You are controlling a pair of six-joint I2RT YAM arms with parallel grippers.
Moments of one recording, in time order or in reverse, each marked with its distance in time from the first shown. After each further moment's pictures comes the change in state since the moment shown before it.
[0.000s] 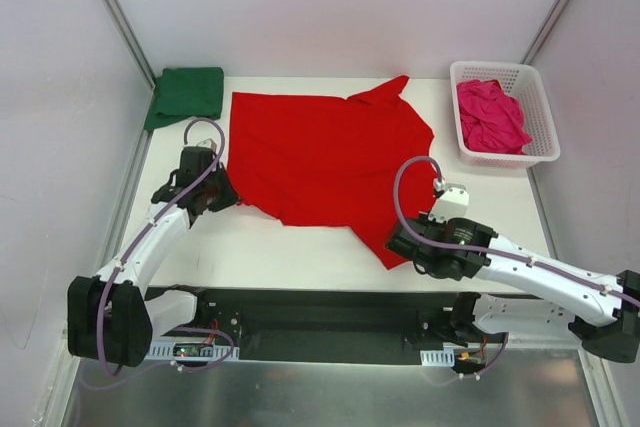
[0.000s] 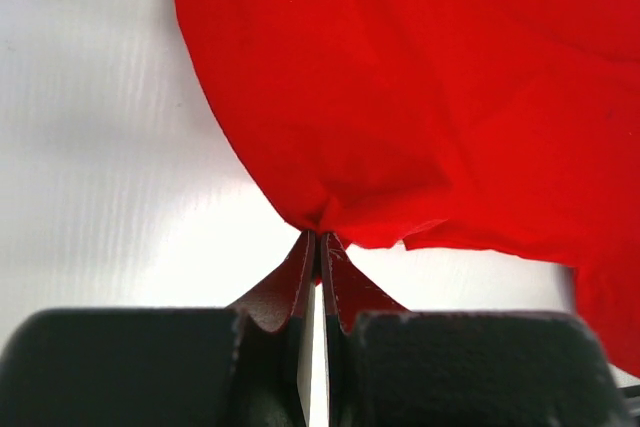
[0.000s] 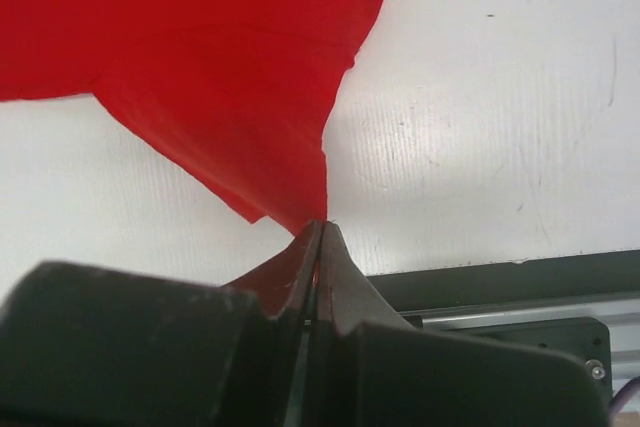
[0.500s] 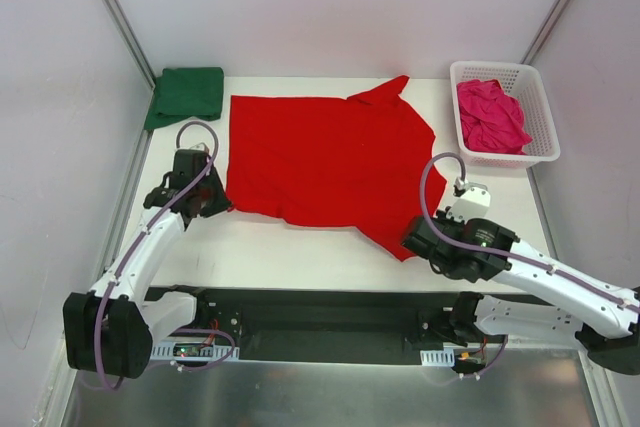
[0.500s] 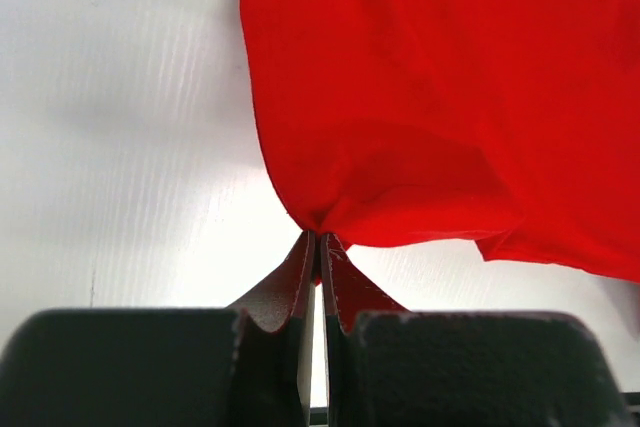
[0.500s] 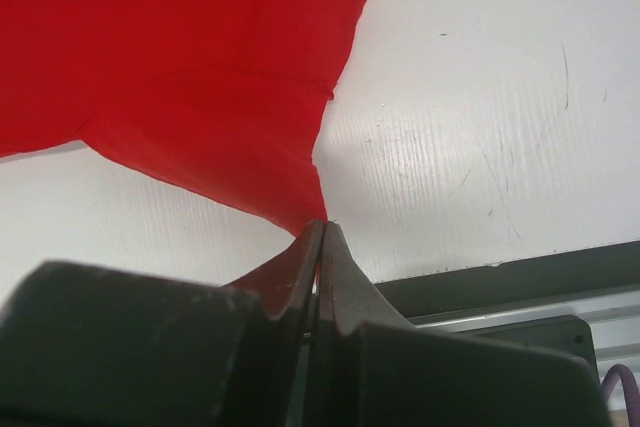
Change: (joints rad) left arm 0.027 -0.064 0.023 -0.145 -0.051 0.034; right arm -0.045 -0.089 0.017 -0.089 0.056 0.032
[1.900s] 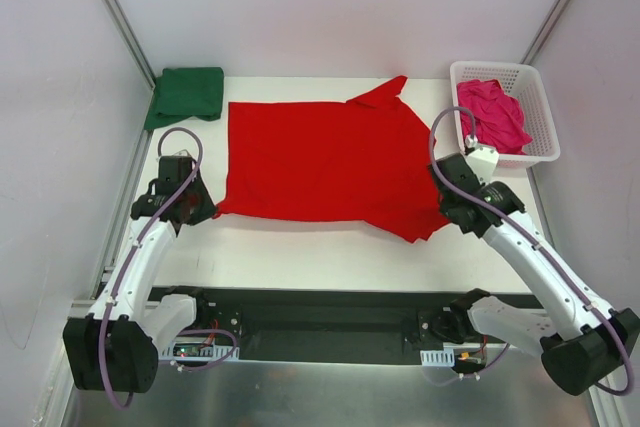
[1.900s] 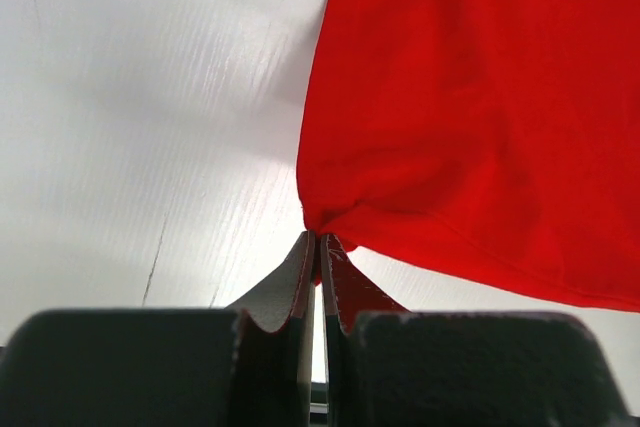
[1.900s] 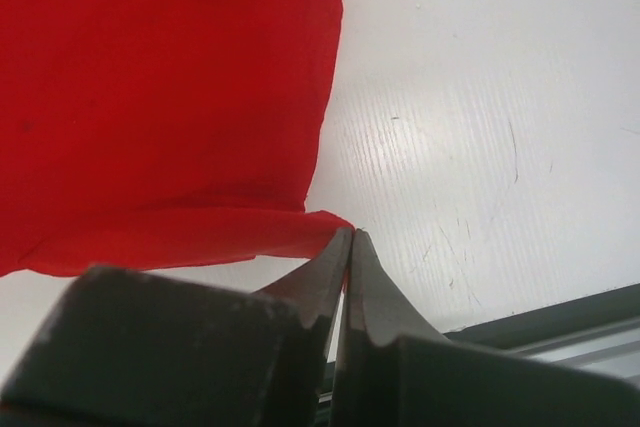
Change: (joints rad) left arm 0.098 -0.099 0.000 -0.132 -0.048 0.019; right arm -0.573 0.112 0.047 0.336 -0.167 -0.620
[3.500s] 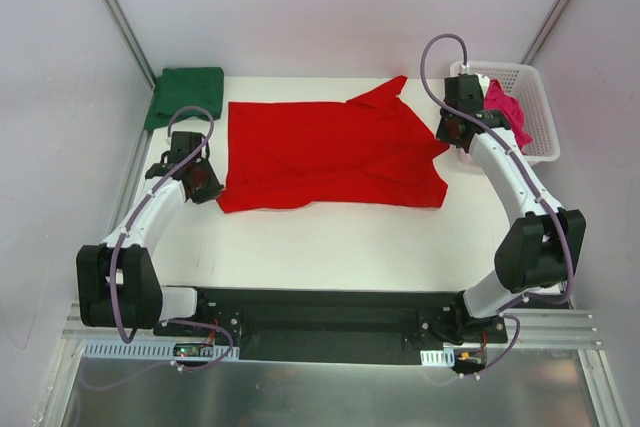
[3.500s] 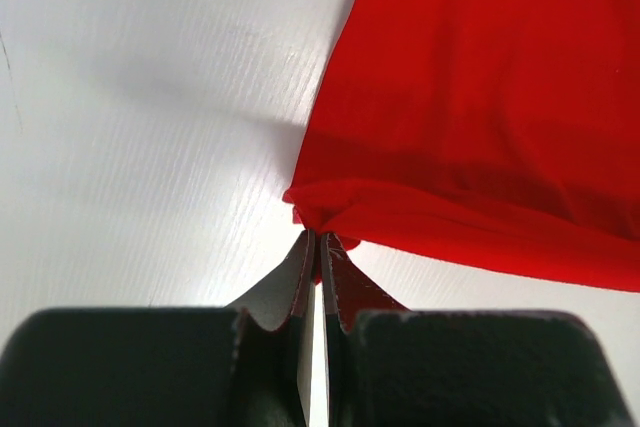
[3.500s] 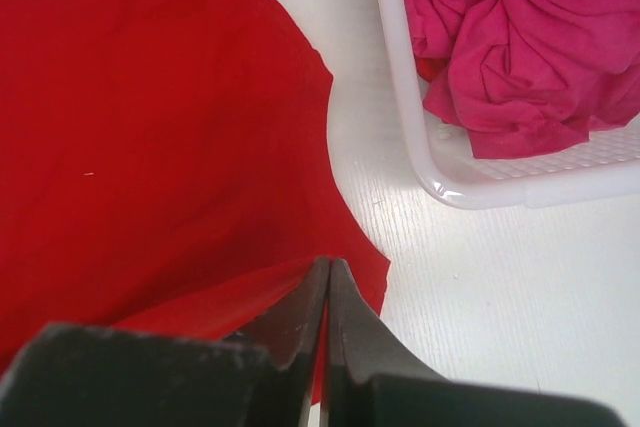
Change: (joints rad) left arm 0.006 0.325 0.132 0.117 -0.026 0.000; right arm -0.351 0.557 0.432 0.393 -0.300 -0.387
